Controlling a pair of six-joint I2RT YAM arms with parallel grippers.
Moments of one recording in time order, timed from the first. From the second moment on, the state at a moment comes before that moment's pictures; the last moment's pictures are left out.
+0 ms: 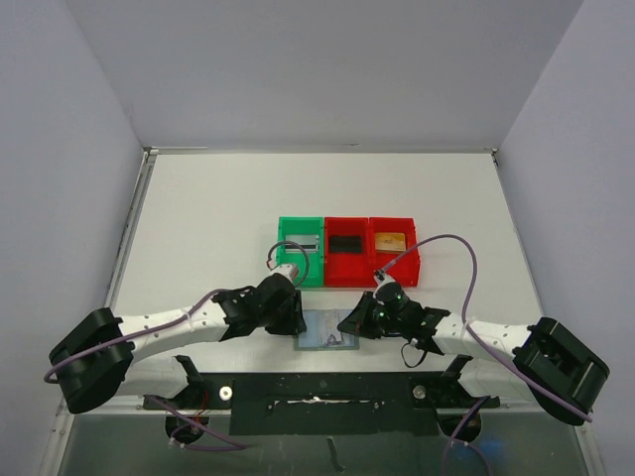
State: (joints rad) left arm -0.97 1.25 0.57 -0.26 -0.04 -0.86; right arm 0.82 1.16 0.28 0.16 -0.17 1.12
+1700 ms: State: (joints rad) left arm -0.97 1.44 0.60 -0.09 0.05 -0.95; right arm 0.82 1.36 0.27 0.45 -0.29 1.14
